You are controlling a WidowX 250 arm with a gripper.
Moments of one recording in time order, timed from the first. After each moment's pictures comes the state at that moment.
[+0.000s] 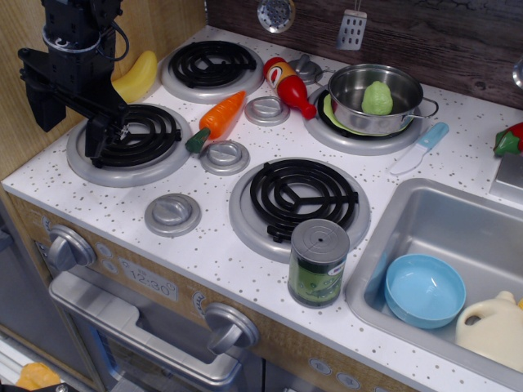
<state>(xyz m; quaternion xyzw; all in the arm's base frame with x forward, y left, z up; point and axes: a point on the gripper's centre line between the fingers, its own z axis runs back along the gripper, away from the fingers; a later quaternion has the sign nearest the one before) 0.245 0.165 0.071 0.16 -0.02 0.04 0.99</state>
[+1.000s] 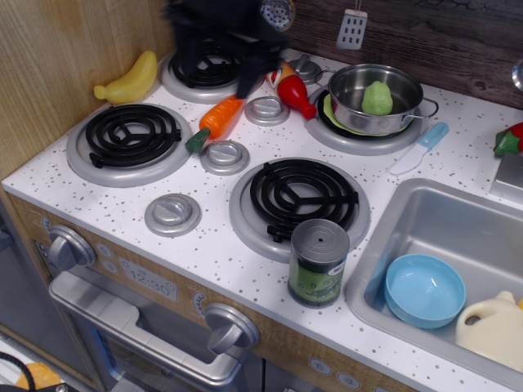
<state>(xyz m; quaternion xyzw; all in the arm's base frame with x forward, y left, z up) 0.335 0.050 0.128 0.14 -0.10 0.06 0.98</state>
